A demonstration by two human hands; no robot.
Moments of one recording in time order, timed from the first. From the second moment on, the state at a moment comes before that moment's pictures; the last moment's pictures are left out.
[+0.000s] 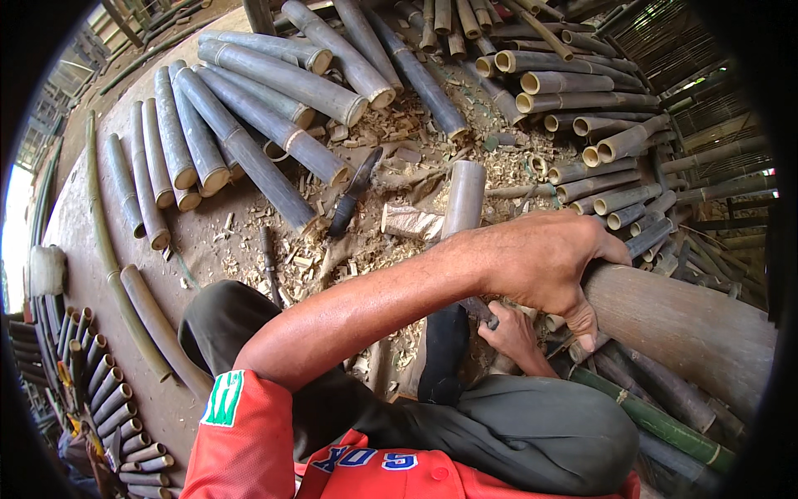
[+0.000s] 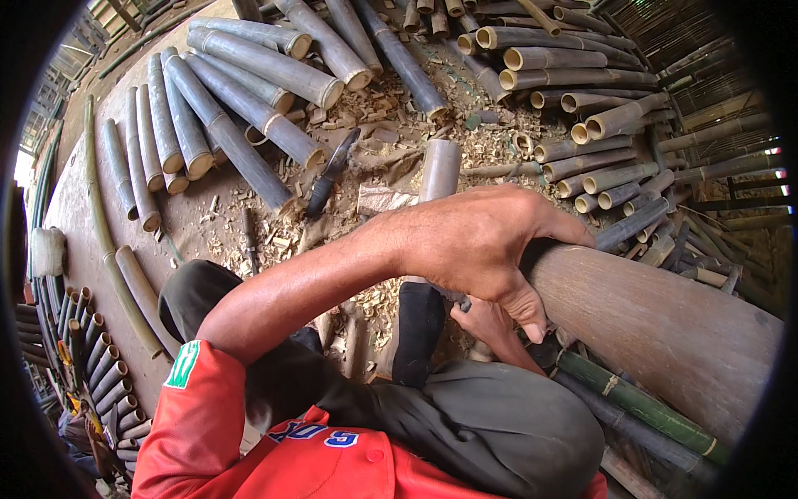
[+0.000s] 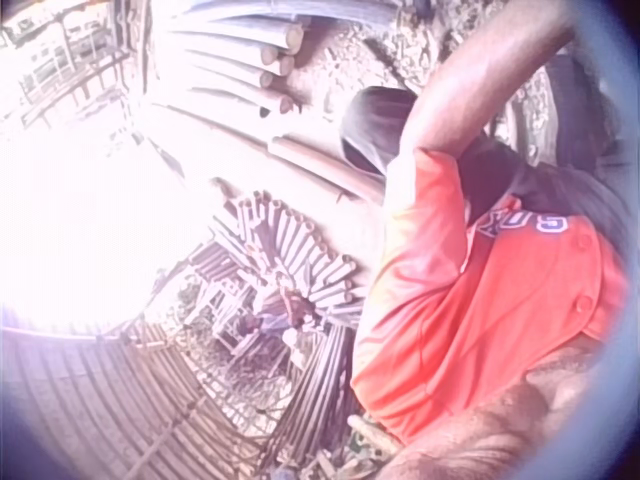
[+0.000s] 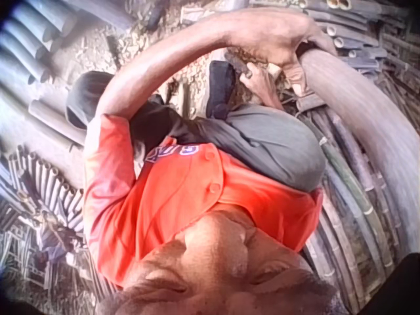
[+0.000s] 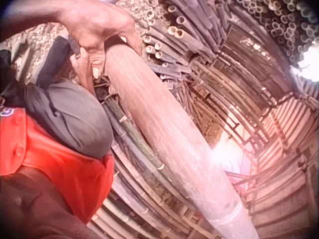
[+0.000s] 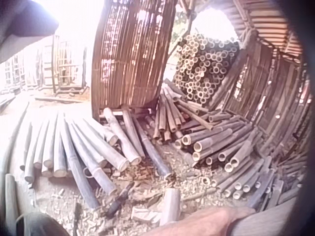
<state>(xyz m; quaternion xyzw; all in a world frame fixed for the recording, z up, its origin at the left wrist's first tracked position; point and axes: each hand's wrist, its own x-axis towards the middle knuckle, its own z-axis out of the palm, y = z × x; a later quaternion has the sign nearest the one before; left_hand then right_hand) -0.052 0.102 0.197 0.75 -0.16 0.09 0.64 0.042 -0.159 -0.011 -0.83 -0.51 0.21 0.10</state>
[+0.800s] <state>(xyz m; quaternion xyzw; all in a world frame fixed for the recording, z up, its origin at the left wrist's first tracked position) -0.021 0.086 0.097 0.76 -0.18 0.25 0.57 0.071 -0.141 0.193 -0.71 -0.49 -0.07 0.50</state>
